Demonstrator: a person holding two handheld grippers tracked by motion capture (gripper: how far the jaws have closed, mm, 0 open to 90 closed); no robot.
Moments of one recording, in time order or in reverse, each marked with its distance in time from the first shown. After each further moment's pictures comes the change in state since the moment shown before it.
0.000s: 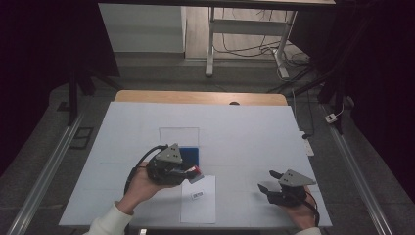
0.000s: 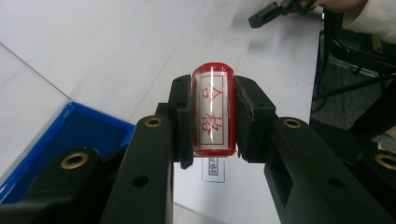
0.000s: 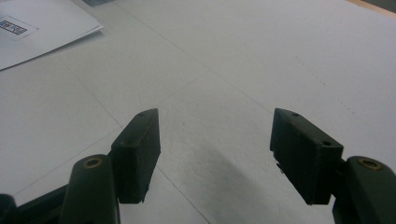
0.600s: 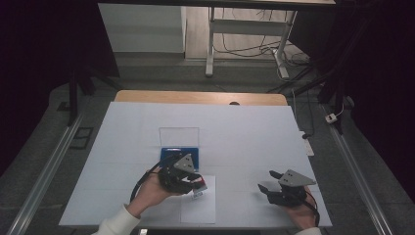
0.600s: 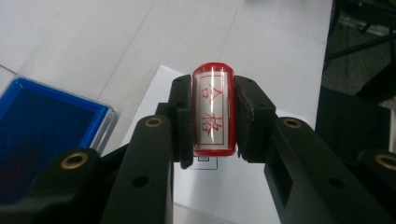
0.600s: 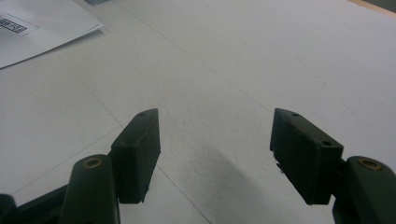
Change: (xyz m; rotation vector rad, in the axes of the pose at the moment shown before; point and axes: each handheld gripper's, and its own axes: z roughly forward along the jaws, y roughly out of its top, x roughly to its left) left arm -0.010 -0.004 0.037 0.159 -0.035 0.044; right arm 0.000 0.000 0.000 0.003 0.003 -0.007
